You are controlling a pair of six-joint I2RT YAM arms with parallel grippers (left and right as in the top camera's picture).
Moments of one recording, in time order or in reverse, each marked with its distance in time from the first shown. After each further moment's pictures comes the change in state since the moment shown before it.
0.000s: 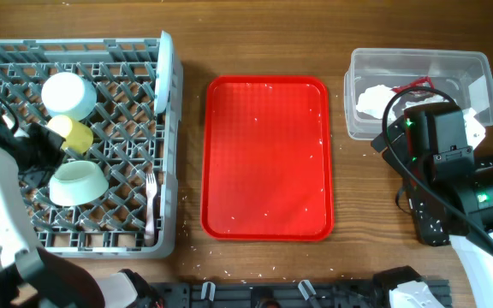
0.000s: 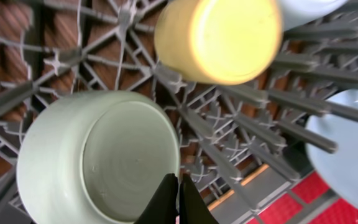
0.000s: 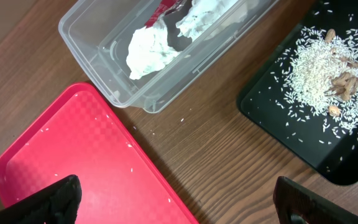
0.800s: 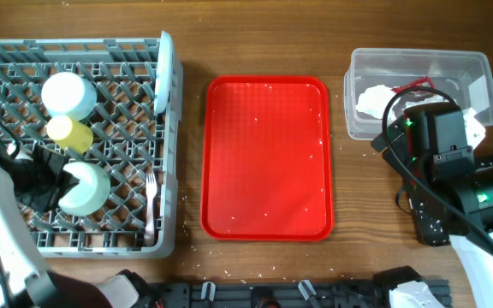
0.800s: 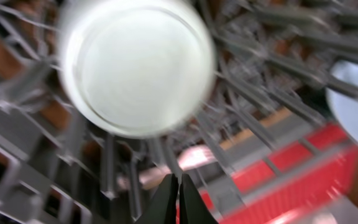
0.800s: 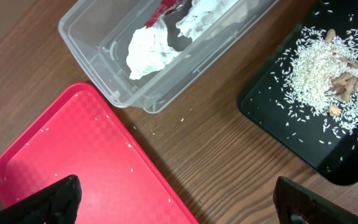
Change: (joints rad) left arm 0.062 -0.106 -0.027 -0.248 0.130 -0.005; right arm 0.000 0.000 0.000 0.000 0.000 0.000
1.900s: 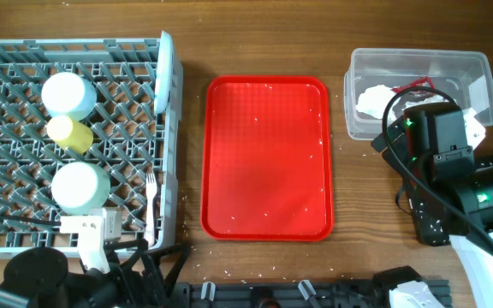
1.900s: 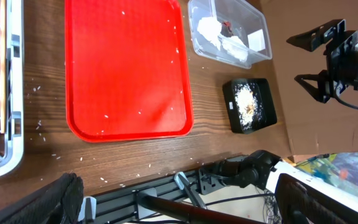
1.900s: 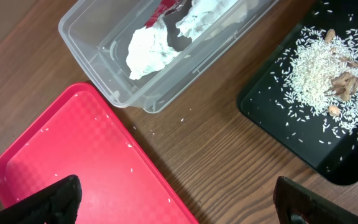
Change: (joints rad) left arm -0.953 -0.898 0.001 -0.084 0.069 -0.129; right arm 0.000 0.000 0.000 0.000 0.000 0.000
